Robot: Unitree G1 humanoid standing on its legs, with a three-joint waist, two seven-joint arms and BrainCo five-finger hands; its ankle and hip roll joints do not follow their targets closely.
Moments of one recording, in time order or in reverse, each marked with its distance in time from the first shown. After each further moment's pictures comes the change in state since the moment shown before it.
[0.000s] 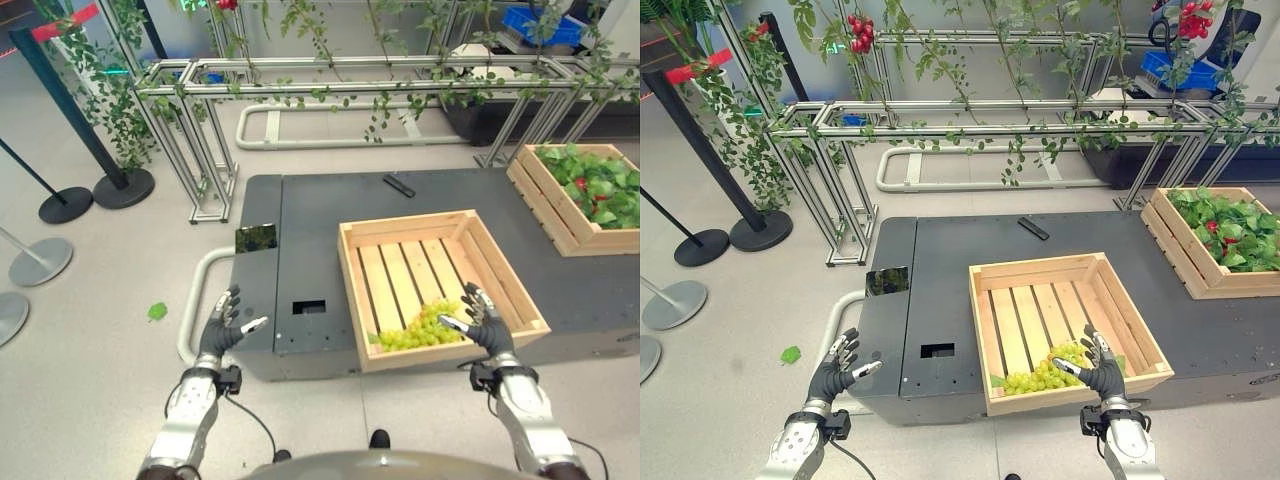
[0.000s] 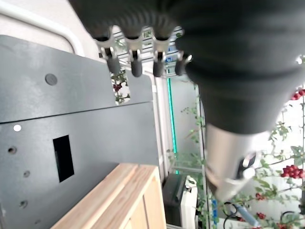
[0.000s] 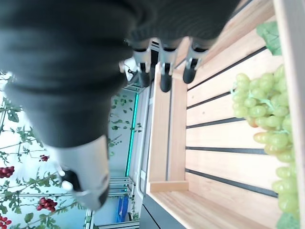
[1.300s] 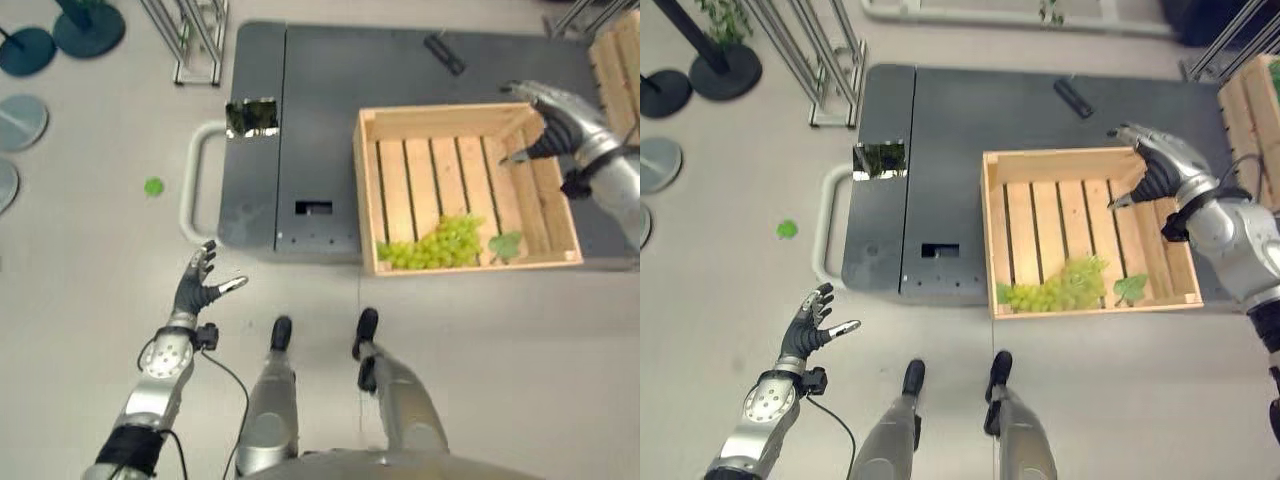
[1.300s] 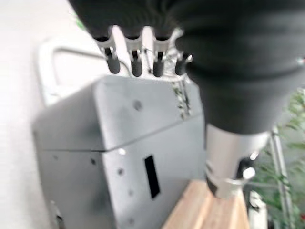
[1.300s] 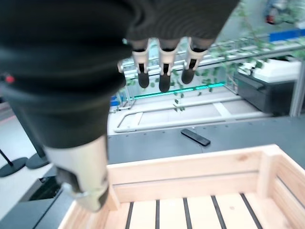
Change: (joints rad) left arm -0.139 0.157 0.052 -0.037 0.000 -0.006 0.040; right arm -1.036 -0.814 0.461 0.054 -0.462 0.096 0.075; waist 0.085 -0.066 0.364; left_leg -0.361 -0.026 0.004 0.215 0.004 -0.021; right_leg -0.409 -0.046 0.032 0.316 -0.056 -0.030
